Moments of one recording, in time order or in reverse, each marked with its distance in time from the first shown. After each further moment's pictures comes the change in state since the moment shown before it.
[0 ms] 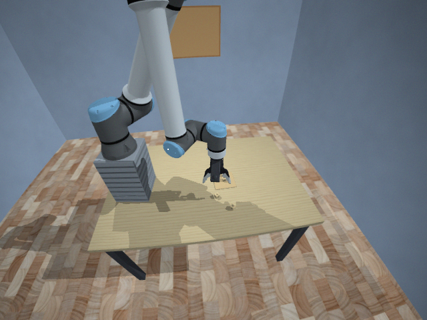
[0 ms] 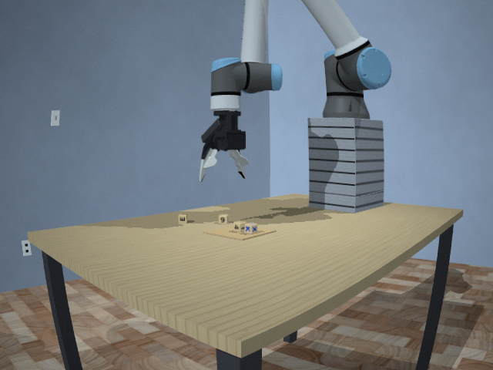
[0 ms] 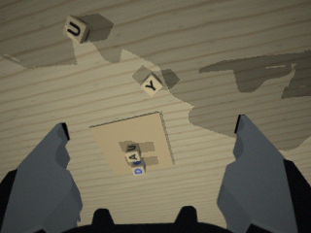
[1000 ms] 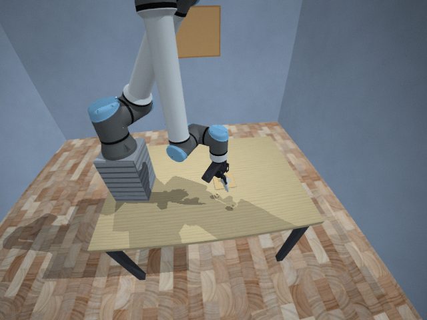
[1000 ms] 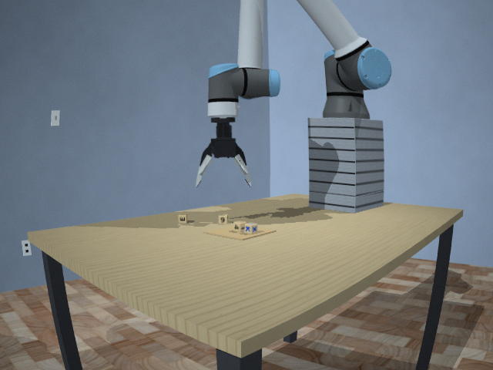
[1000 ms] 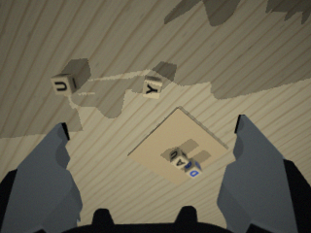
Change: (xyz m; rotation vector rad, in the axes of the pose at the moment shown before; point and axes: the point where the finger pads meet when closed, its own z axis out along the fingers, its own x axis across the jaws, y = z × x) arm 0.000 0.002 0.021 0.000 0.000 0.610
